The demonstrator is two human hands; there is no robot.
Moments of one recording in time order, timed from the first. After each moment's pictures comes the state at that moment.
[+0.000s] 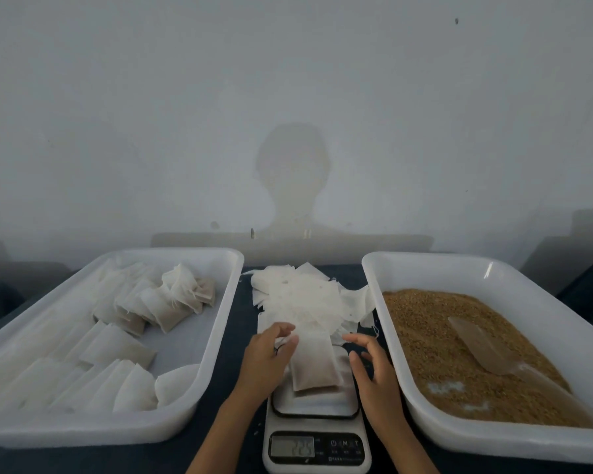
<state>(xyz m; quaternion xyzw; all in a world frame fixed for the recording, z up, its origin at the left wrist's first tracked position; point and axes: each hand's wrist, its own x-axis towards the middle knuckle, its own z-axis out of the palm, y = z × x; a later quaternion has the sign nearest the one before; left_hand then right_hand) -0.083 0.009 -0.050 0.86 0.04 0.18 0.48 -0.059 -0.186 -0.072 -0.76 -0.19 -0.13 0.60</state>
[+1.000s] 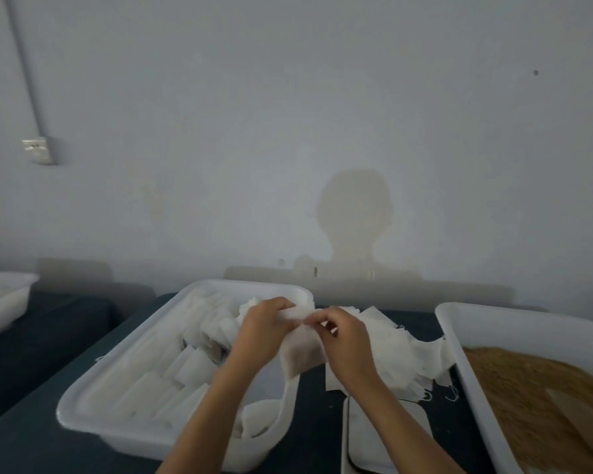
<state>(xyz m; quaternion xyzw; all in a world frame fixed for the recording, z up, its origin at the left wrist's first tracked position) -0.128 0.094 0.090 0.90 0.09 0.27 0.33 -0.067 -0.036 0.057 -0.76 -0.34 -0.11 0.54</state>
